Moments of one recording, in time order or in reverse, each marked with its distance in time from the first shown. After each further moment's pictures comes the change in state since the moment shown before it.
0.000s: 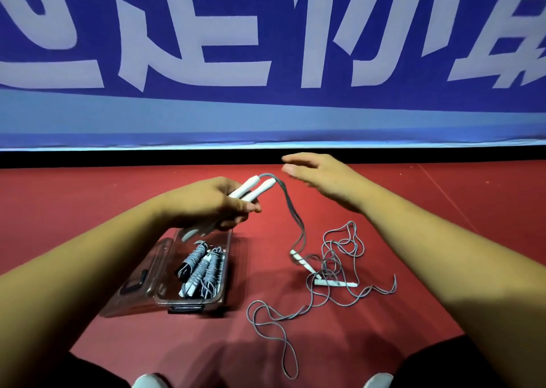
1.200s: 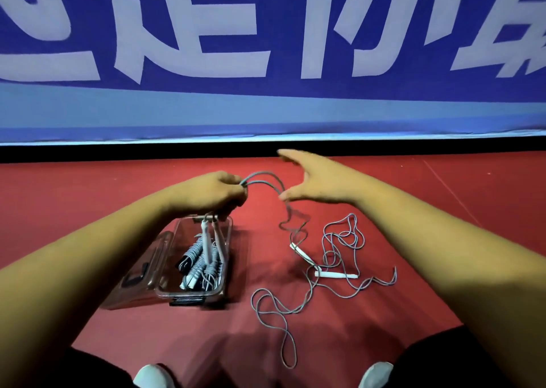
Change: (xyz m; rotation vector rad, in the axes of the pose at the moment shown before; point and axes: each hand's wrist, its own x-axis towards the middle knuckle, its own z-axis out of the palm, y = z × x) left_hand 0.017 -0.013 -0.006 0.242 0.153 -0.005; right_hand 0.001 -0.001 0.008 -0.472 -0.173 -0.095
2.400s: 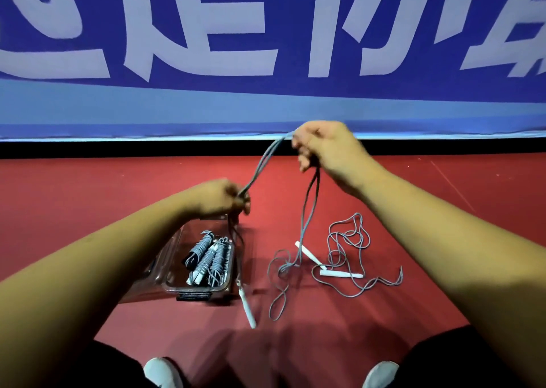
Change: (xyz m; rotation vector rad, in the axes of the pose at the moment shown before) left_hand 0.008 -0.029 -0.001 0.252 -0.020 -0.018; right_hand 0.008 -0.019 -0.010 0.741 0.385 -0.087
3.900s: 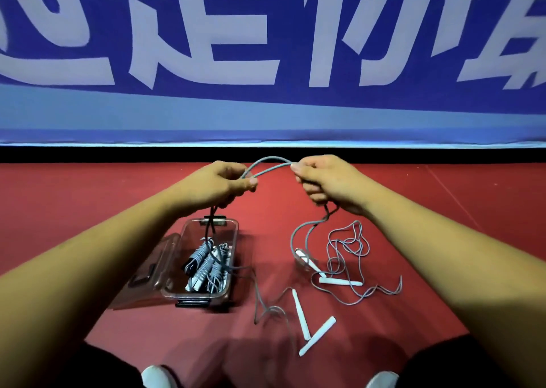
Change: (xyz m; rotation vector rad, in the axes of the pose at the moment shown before) left_hand -0.014 0.021 -0.019 -0.340 0.171 0.125; right_hand -0.010 0.026 -0.003 0.053 -0.257 0.267
